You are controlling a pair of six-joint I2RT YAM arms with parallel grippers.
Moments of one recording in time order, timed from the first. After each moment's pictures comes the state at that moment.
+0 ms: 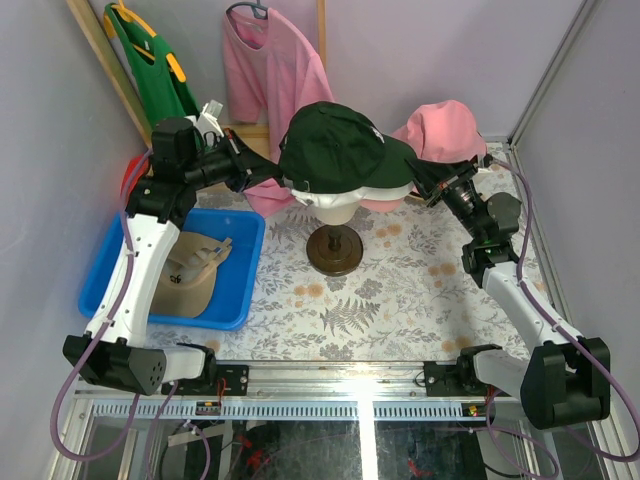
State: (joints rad) left arm -0.16 1.29 1.49 -0.55 0.68 -0.86; right arm 0.14 1.13 0.70 0.73 -0.47 1.76
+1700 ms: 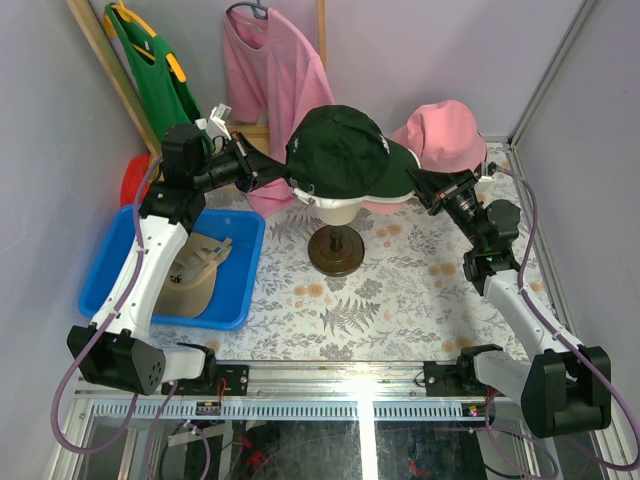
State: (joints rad) left arm -0.18 1.30 1.36 -0.32 0.74 -0.93; right arm 0.13 1.10 0.63 0.67 -0.44 1.62
